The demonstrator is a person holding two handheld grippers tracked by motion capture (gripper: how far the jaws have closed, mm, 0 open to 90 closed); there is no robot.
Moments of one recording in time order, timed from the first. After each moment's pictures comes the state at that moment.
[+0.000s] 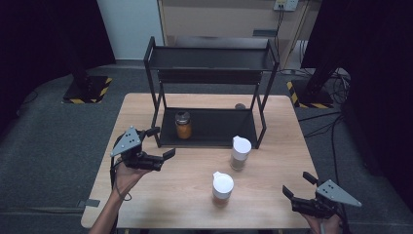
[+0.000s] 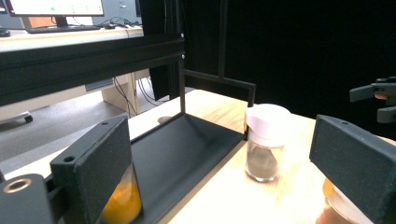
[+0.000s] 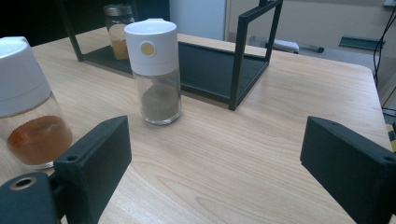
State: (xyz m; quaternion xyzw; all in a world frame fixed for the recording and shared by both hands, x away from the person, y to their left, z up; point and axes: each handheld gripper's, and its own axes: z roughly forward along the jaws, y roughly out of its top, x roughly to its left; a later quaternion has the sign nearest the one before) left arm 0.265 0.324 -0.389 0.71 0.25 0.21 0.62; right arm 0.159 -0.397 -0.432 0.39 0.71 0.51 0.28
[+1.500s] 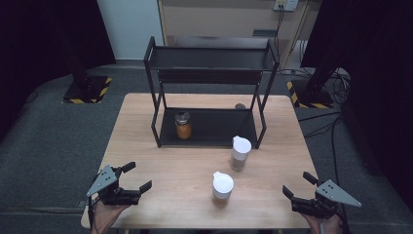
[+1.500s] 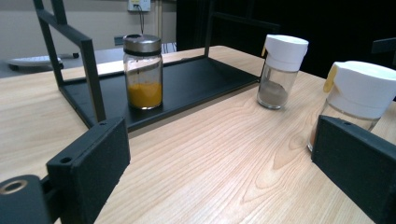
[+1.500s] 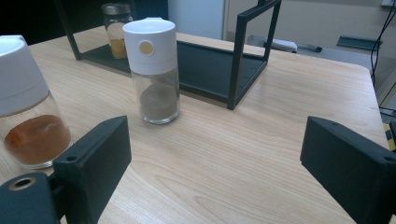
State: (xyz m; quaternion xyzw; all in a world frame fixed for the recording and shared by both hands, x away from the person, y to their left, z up) left arm 0.184 0.371 -0.454 0.70 0.35 0.21 0.59; right arm 0.159 -0.396 -0.431 0.39 0.71 0.51 0.28
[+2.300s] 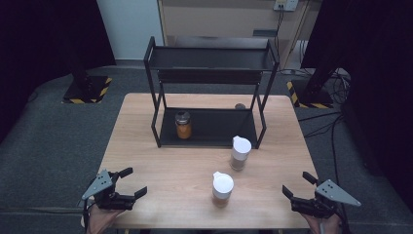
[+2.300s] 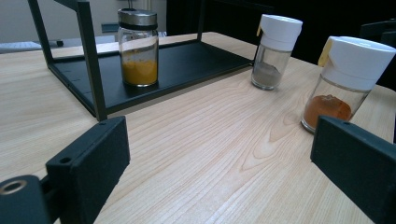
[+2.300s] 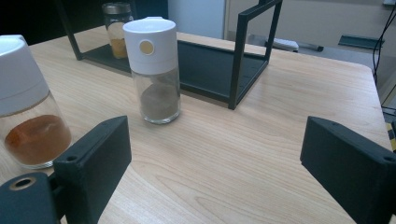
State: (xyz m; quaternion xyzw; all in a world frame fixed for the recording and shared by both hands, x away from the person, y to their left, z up) left arm 0.188 0.393 -0.470 0.71 0.34 0.18 0.59; right arm 0.160 -0.396 -0.432 0.39 0.71 0.51 0.28
